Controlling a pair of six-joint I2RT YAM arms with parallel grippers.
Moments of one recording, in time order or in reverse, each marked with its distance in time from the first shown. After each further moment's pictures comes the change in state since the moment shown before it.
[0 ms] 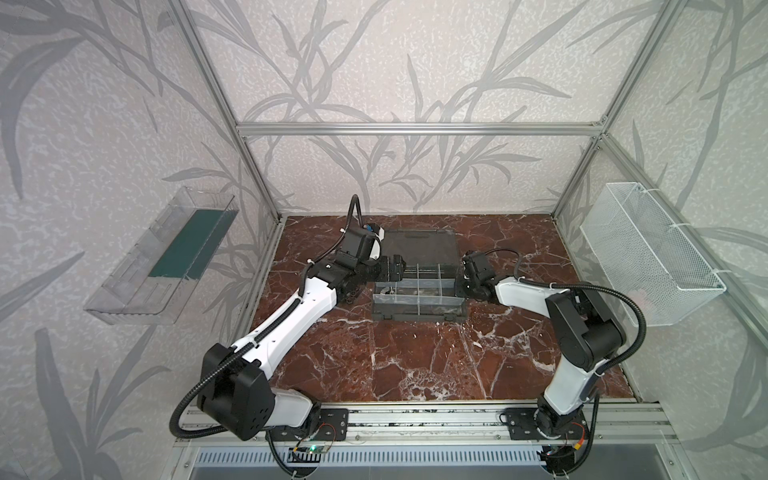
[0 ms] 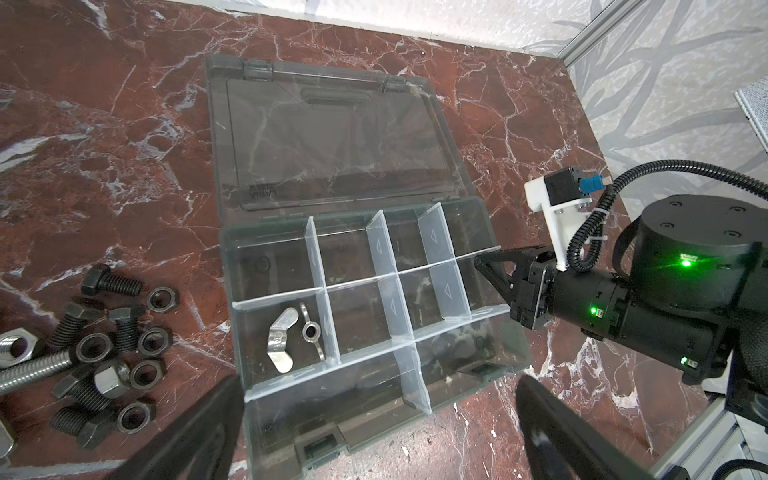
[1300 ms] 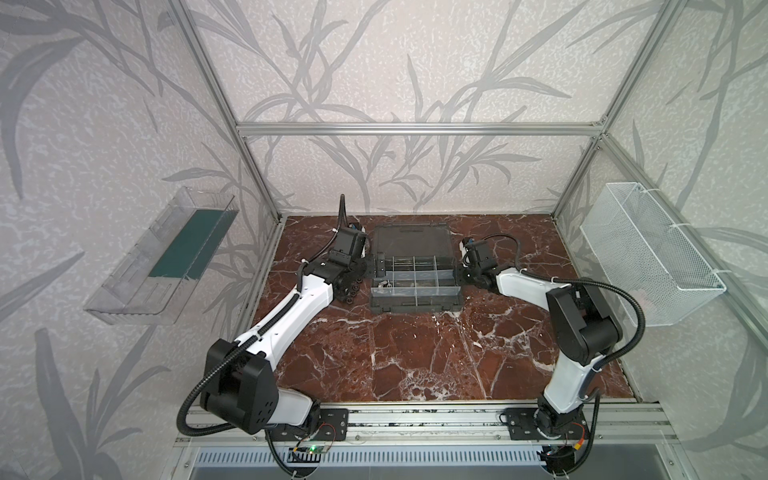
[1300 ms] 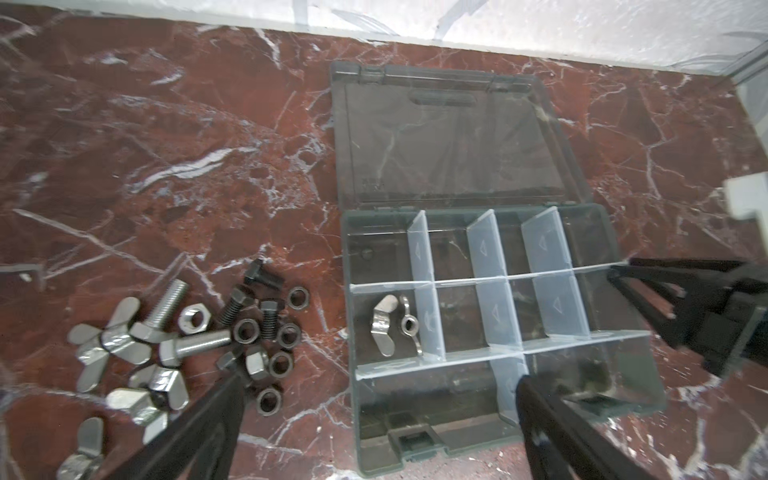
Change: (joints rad) left arm 0.083 0.027 -0.024 -0.014 -0.264 0.065; right arm -0.041 -0.004 0.099 0.013 -0.036 -0.195
